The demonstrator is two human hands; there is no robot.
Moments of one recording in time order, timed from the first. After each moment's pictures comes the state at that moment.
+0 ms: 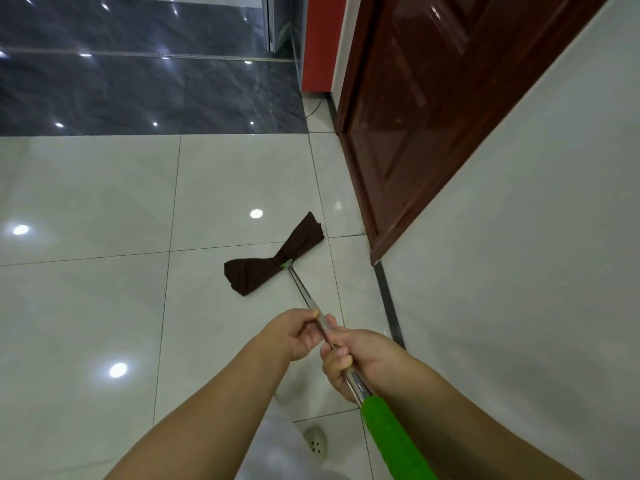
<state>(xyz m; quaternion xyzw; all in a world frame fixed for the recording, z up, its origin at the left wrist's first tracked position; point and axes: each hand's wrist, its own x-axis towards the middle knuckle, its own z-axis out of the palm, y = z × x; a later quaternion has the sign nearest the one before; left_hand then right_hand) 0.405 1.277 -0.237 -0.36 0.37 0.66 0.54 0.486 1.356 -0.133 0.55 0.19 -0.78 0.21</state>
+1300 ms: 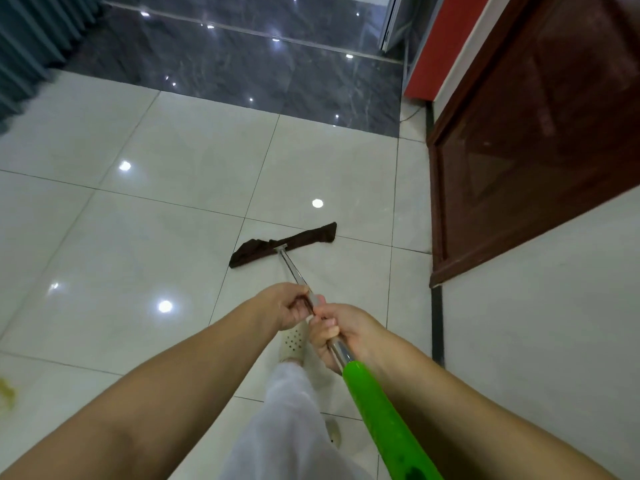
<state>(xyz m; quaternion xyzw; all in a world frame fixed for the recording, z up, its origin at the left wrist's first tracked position) 0.351 1.144 -0.225 -0.43 0.43 0.69 0.39 0.415 1.241 -0.141 0.51 0.19 -0.77 0.33</state>
